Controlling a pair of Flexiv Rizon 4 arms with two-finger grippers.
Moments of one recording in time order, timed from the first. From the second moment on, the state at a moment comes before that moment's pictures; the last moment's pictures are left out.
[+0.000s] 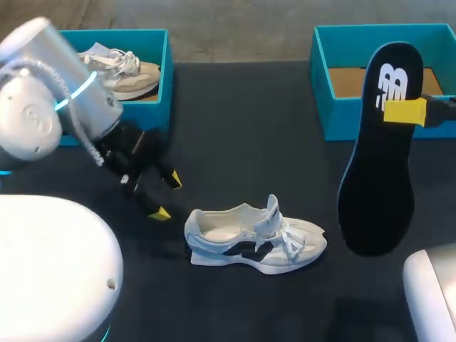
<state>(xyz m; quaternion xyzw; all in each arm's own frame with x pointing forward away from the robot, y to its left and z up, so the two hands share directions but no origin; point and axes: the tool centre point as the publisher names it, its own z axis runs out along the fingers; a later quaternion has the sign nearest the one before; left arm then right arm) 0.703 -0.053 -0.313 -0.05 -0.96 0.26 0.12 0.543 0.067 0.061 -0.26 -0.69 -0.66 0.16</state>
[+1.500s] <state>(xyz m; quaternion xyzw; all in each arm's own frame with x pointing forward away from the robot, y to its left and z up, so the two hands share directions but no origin) 0.708 -0.141 -0.314 -0.14 -0.98 0.11 0.03 0.544 0.067 0.061 -0.26 -0.69 -0.66 0.16</state>
